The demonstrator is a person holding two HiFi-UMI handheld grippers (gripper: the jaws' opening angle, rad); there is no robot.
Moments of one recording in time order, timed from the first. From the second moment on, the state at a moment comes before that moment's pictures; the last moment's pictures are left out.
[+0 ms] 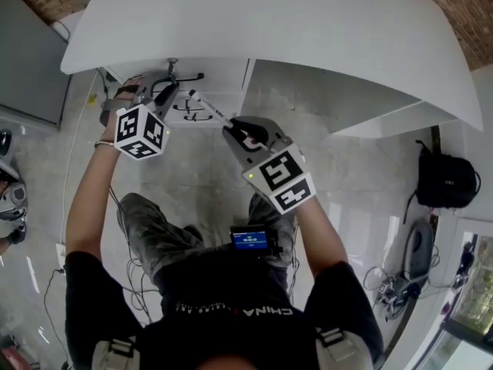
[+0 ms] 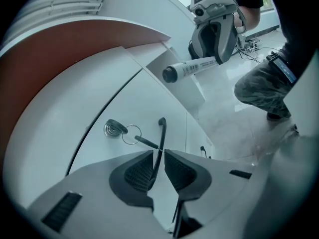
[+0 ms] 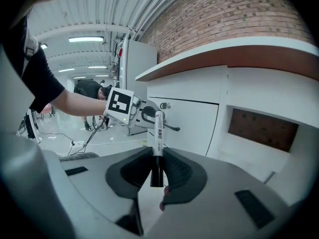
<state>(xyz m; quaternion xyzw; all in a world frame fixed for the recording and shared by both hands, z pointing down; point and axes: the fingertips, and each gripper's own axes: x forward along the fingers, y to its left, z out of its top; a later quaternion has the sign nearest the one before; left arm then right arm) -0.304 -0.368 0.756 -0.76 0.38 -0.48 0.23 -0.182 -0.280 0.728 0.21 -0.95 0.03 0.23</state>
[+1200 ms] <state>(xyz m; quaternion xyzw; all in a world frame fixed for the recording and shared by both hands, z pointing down) -0.291 -0.347 0.769 -0.74 0.35 -0.54 0.20 -0.171 -0.284 0.728 0.19 -0.95 0.02 0.23</state>
